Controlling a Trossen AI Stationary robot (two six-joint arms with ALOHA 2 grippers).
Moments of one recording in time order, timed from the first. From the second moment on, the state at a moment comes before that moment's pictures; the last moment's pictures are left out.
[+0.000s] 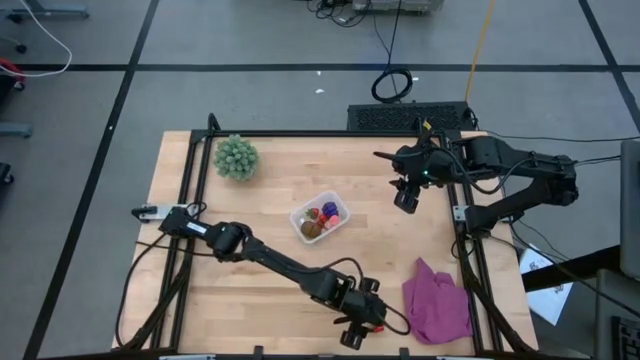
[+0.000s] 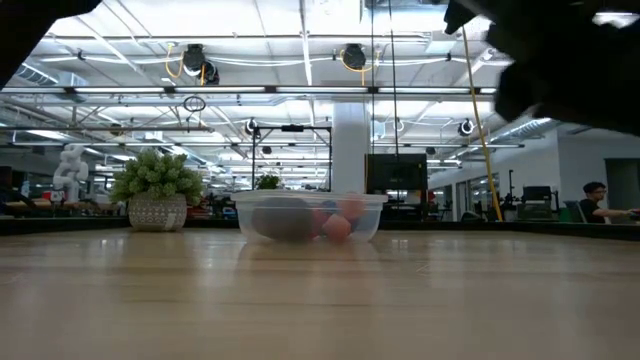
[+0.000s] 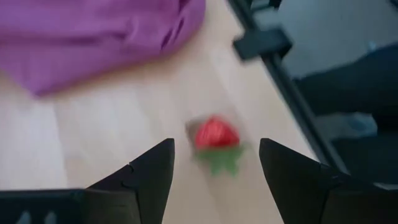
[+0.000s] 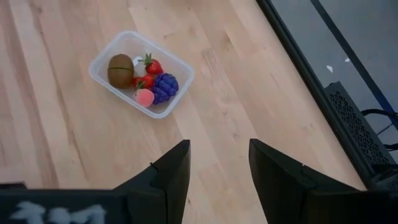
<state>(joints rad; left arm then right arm) -0.42 2.55 2.27 -0.54 0.06 -0.05 -0.01 1.26 1.53 -1.26 0.28 0.30</state>
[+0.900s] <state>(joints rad) -0.43 2.62 2.27 -0.41 0.05 -0.05 -0.01 1.26 1.53 -1.12 0.28 0.33</state>
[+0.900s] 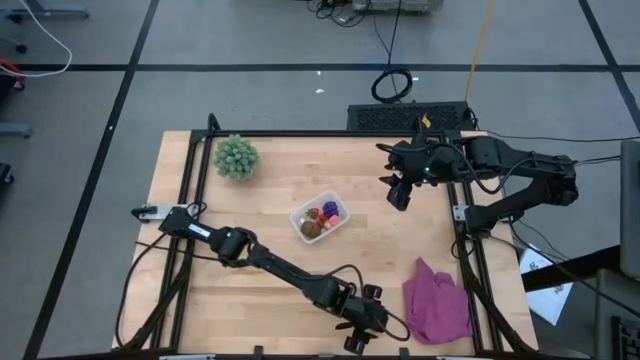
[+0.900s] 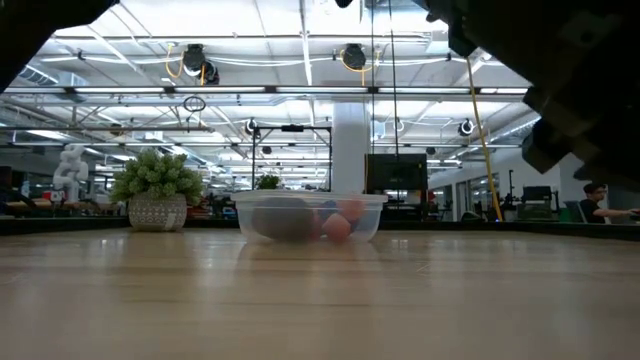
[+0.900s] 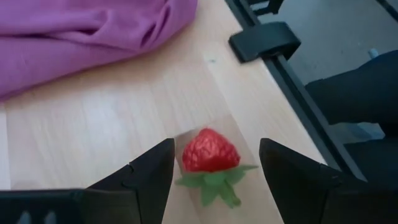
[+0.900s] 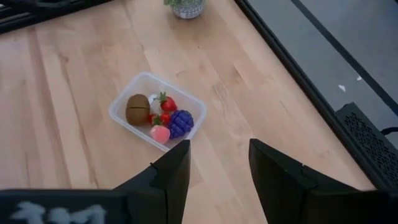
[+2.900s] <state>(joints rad) -0.45 2.59 2.36 -0.65 -0.09 0.00 -0.01 1.26 1.53 -1.09 0.26 0.30</state>
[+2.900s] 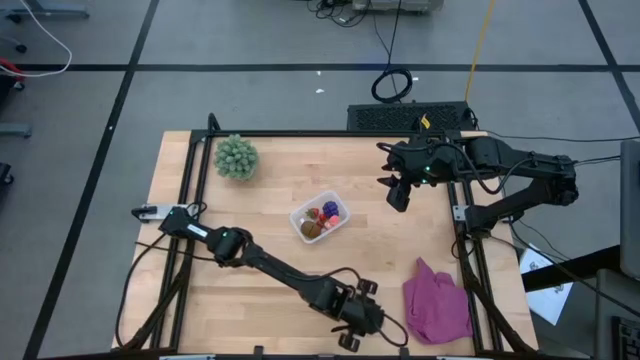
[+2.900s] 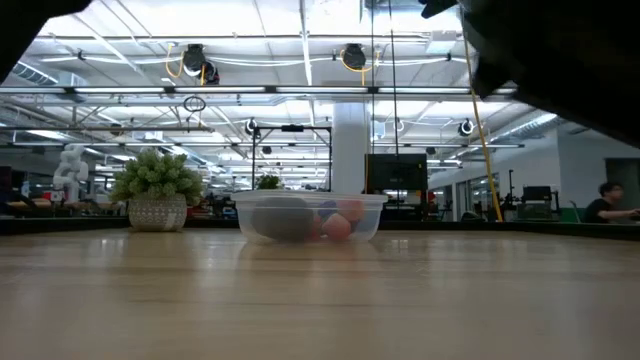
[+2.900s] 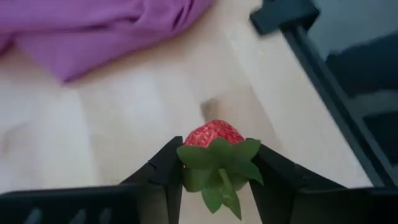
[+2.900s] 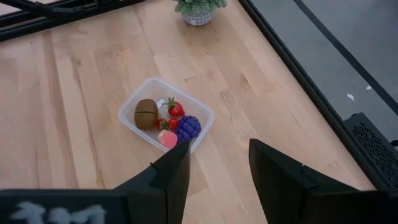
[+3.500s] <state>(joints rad) -0.46 2.52 2.36 -1.30 -0.25 -0.21 -0.01 1.26 1.53 -1.12 0.26 0.30</state>
